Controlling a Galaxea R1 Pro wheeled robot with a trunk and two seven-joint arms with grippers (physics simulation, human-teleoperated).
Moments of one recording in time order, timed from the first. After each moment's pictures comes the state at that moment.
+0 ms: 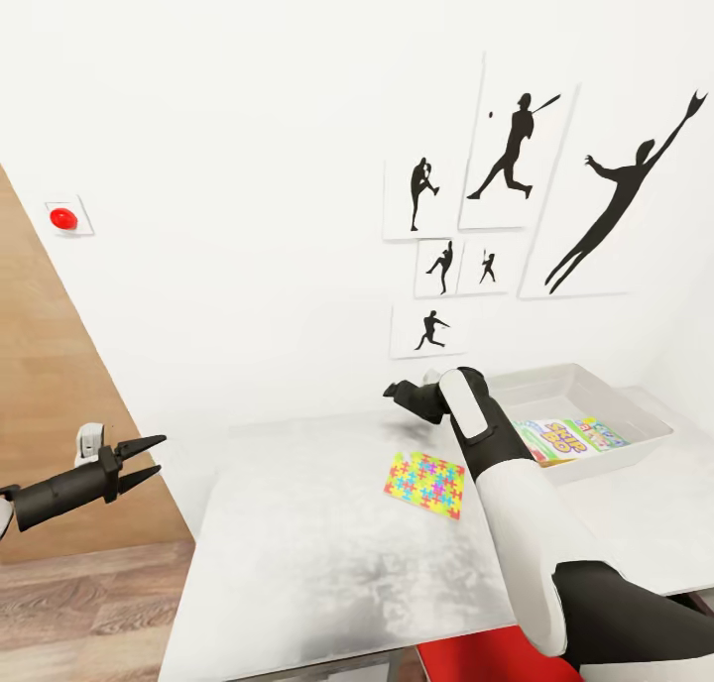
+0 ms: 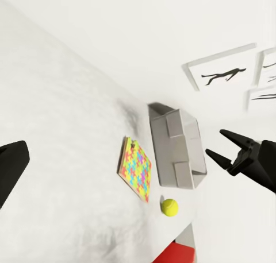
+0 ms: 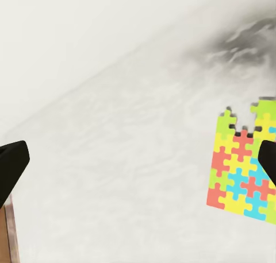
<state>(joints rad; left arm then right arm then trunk) -0.54 0.49 0.31 -0.89 0.73 1.04 -0.85 -0.99 0.17 -0.04 -0.81 -0.71 0.85 -0.45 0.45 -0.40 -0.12</state>
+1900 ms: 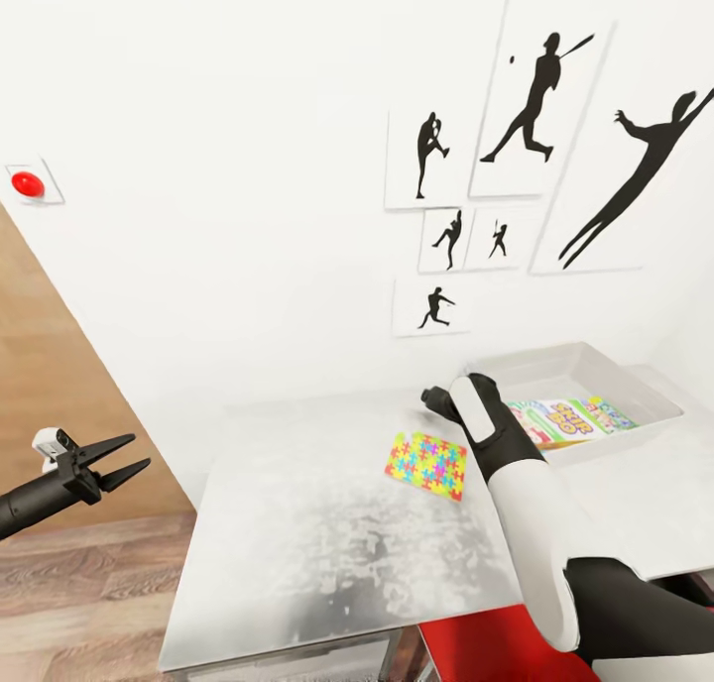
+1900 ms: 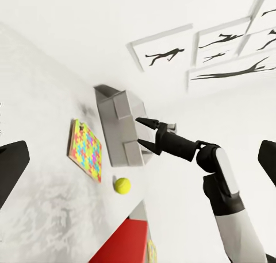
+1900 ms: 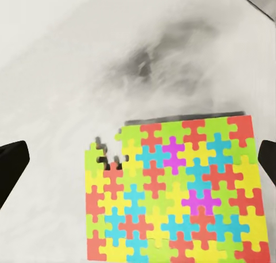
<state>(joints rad) -0.48 0.55 0.31 -0.89 0.69 1.03 -1.27 -0.99 0.13 -0.04 -0.76 -0.61 0.69 -0.62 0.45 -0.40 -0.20</state>
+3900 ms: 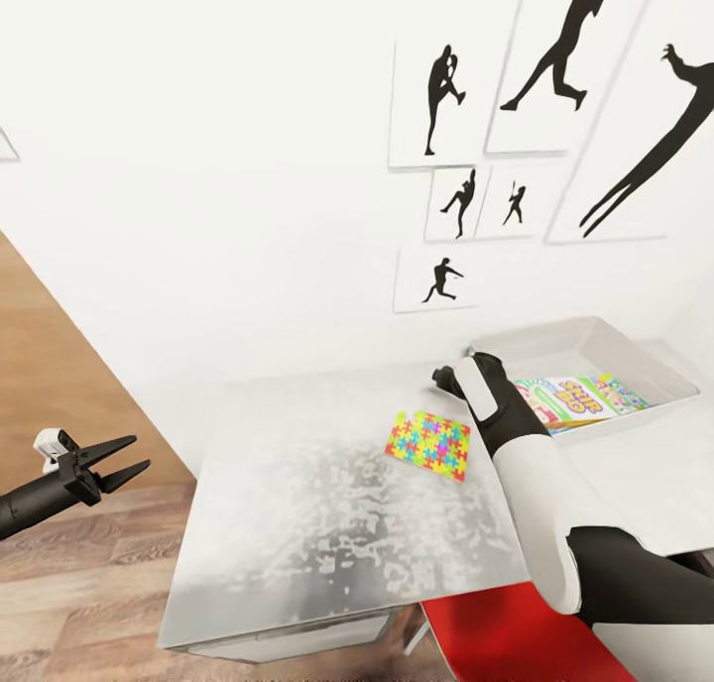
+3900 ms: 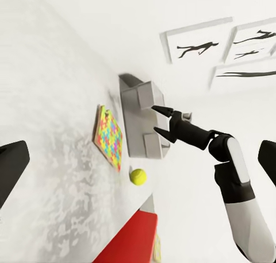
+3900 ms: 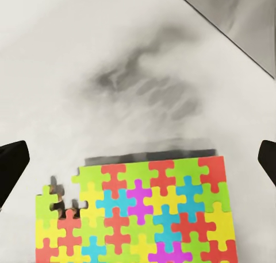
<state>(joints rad) -0.48 0.55 0.30 -0.89 0.67 1.03 -1.27 -1.08 0.10 -0.04 -0.71 -0.53 0.65 -0.62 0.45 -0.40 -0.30</state>
